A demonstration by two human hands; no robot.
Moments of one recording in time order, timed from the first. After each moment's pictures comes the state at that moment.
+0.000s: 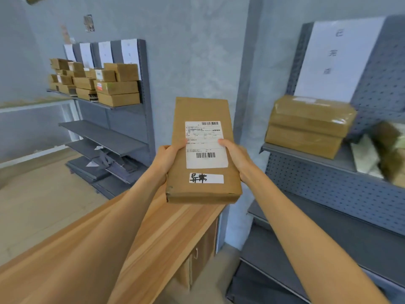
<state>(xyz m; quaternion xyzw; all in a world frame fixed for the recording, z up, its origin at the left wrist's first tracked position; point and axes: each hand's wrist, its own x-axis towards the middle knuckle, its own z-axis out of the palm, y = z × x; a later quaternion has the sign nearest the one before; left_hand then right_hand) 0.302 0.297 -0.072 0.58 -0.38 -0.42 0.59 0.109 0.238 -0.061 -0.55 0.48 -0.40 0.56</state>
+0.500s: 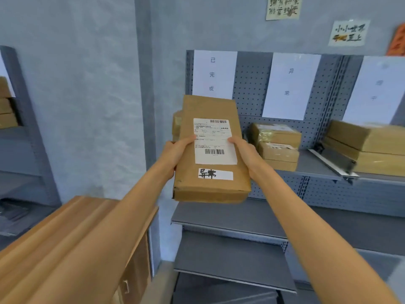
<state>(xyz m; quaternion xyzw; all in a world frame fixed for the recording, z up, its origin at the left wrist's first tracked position) 0.070 0.256 -0.014 0.44 -0.51 -0.56 0.49 -0.128 0.300 -0.003 -0.46 0.57 -0.54 0.41</state>
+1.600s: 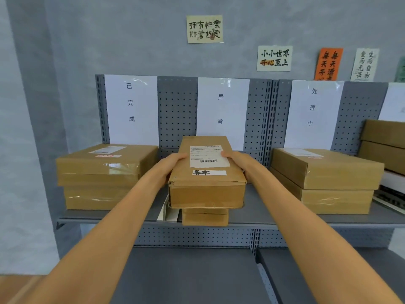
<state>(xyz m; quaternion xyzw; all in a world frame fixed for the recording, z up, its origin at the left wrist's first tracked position) -0.228 0.088 0.036 0.43 -0.57 -0.59 0.38 -0.441 0.157 0.051 -0.41 0.64 -0.52 0.38</state>
